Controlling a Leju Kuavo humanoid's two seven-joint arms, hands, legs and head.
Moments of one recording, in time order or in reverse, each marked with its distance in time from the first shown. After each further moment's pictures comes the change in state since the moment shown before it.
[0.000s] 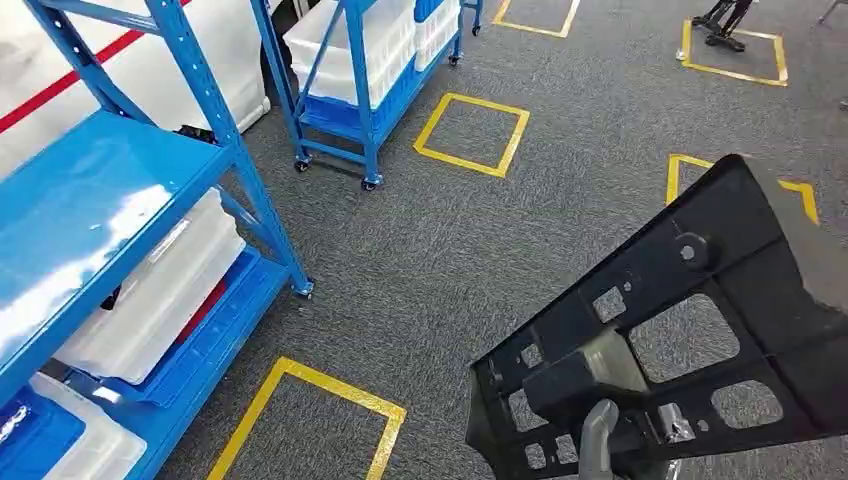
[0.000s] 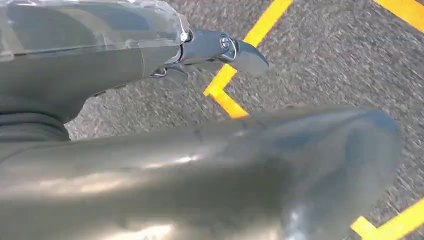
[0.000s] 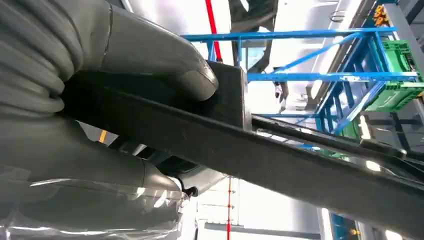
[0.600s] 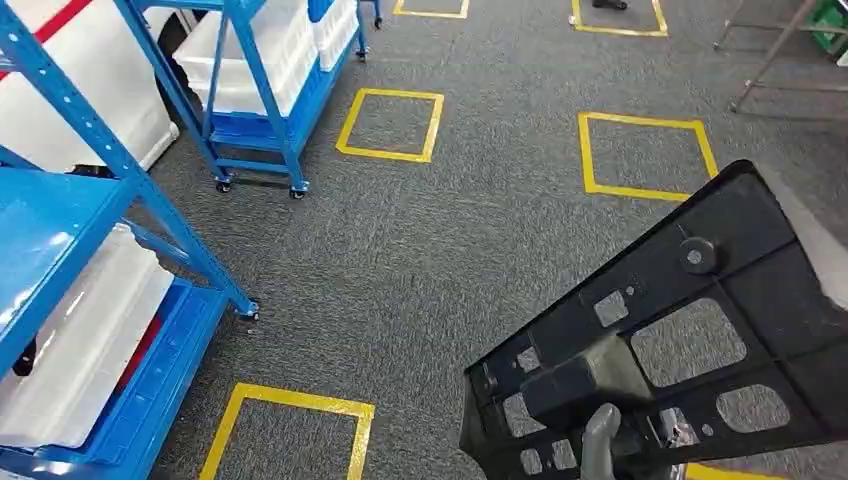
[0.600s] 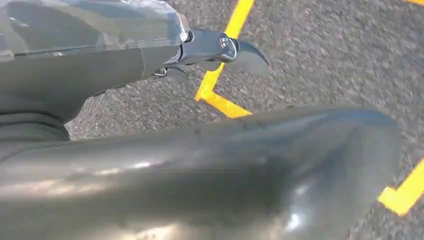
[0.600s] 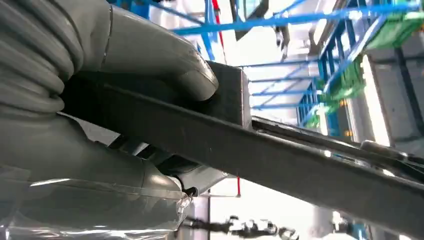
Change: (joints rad) left arm -0.001 -0.001 -0.003 0.000 -0.014 -0.006 0.011; right arm 0.018 0.016 -0.007 -0.008 -0.026 0.046 0.000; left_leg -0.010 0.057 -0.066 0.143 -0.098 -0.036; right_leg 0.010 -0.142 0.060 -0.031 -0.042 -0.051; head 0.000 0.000
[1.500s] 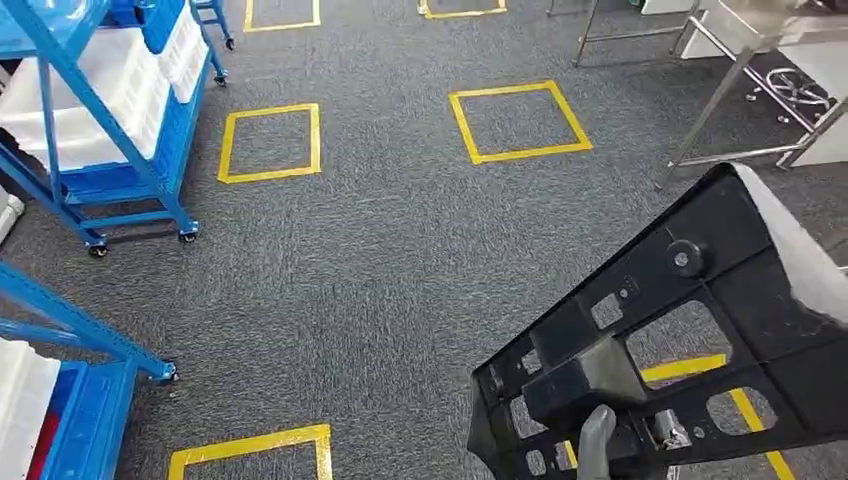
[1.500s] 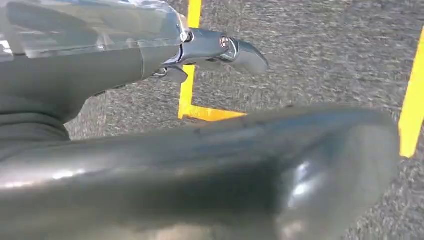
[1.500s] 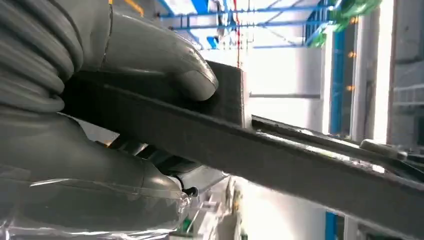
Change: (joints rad) left arm -0.006 0.003 -0.003 0.000 -0.011 -0.003 0.009; right arm 0.003 0.020 -0.021 0.011 0.067 -0.007 0.000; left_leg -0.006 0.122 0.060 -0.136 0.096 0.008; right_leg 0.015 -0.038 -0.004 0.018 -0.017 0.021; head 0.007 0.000
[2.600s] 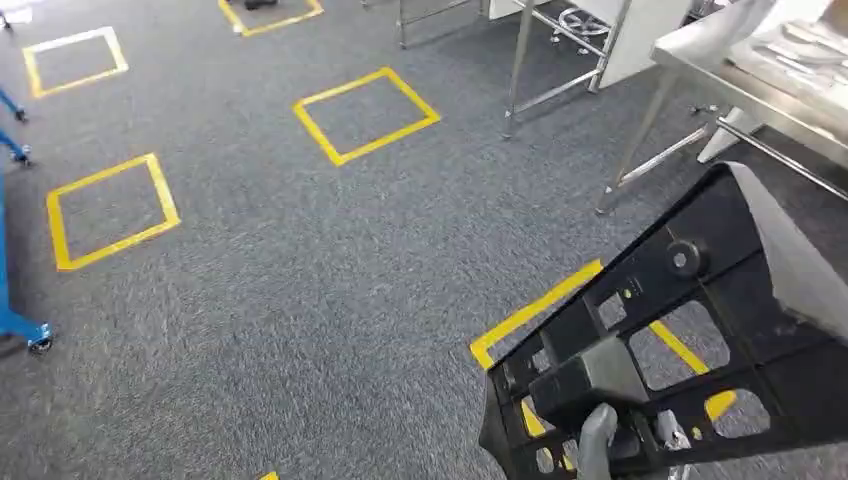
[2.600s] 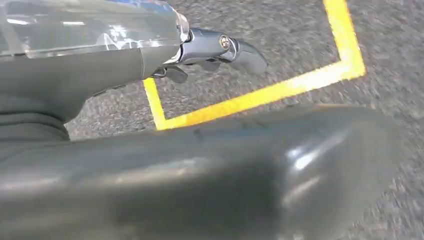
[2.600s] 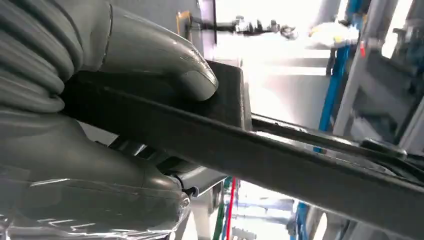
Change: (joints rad) left arm -0.001 0.006 -0.013 0.001 0.001 -0.010 -0.016; right arm 0.008 0.021 -0.008 0.001 0.056 -0.040 0.002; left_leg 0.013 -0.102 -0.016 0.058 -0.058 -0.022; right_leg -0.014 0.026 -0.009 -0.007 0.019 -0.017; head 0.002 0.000
